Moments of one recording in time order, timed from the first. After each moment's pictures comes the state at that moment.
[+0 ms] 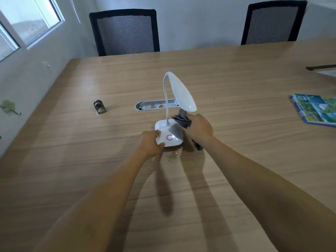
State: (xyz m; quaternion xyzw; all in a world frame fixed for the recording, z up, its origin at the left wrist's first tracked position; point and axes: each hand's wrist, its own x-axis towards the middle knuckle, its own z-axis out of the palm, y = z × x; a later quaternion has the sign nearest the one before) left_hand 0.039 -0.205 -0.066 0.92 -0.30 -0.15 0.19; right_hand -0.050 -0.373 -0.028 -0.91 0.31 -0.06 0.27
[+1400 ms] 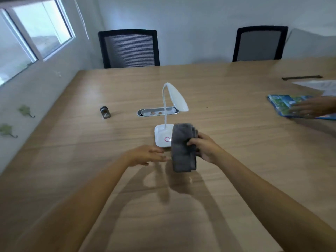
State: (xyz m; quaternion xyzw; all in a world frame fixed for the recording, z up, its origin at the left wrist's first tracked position) left_hand -0.007 -0.154 -0.010 0.79 -0.26 -0.45 0.32; right_hand -0.136 -0.344 0.003 -0.63 0.31 -0.04 0.72
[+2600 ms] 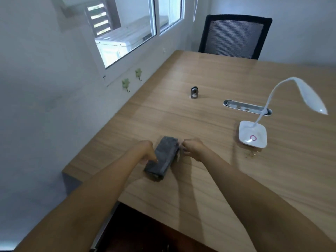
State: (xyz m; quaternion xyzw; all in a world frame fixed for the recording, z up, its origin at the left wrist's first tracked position) left_hand -0.008 0.091 -0.009 0.93 0.00 -0.35 0.05; right_hand -0.012 -0.088 -0.055 -0.72 0.23 0.19 0.62
